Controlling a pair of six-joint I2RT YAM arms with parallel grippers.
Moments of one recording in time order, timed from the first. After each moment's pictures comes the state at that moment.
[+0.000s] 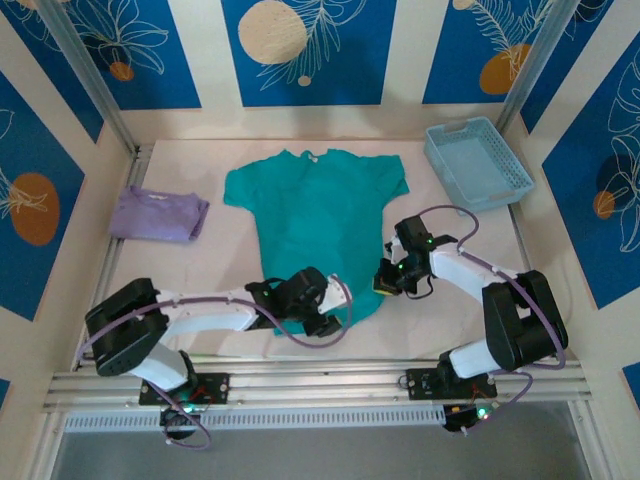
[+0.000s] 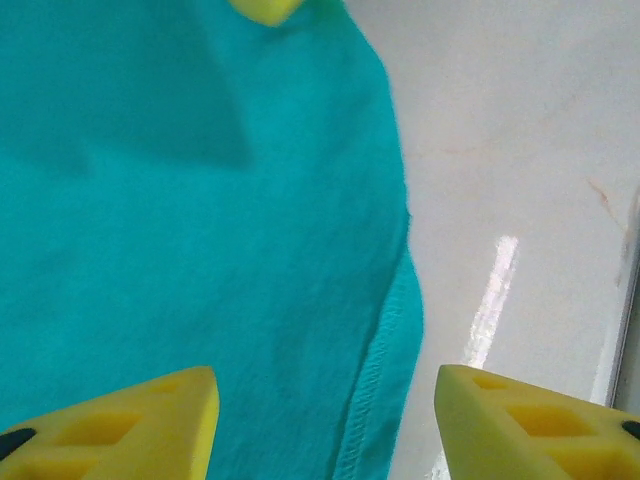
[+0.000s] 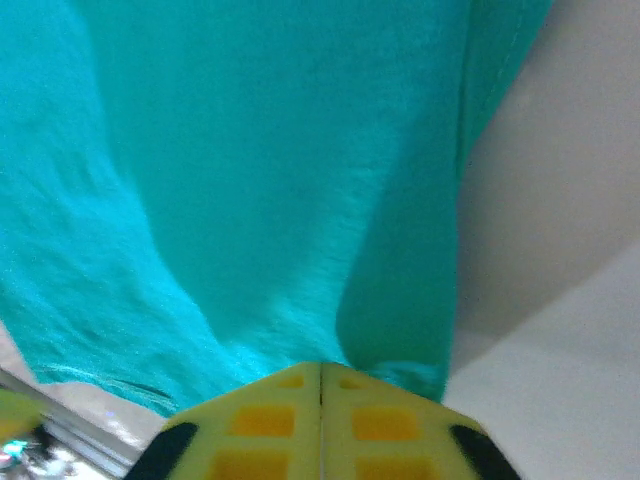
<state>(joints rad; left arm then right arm) -1.11 1.52 0.76 -0.11 0.07 0.10 0.32 1.44 0.75 -0.64 -0.46 0.50</state>
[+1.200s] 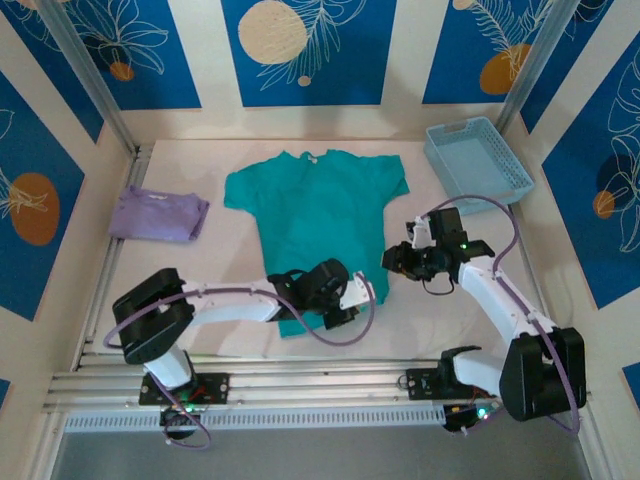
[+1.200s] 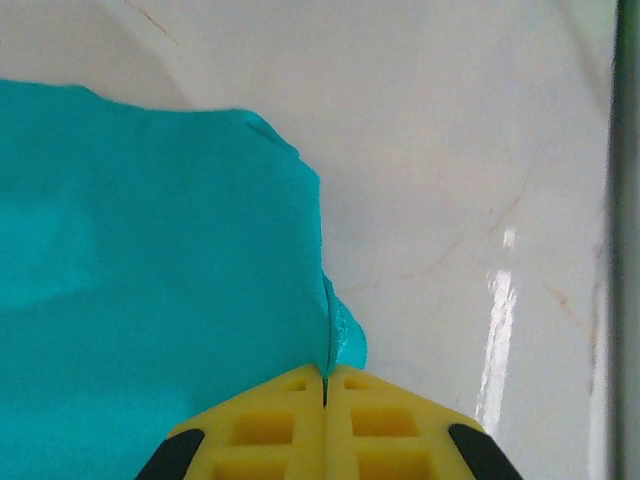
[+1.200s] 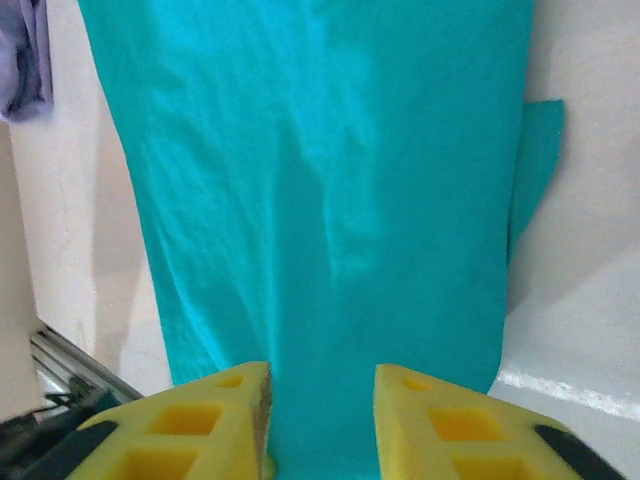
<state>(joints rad) -1.10 1.64 0.93 -0.09 0.16 0.18 0.18 1.16 0.75 -0.66 -0.55 0.46</state>
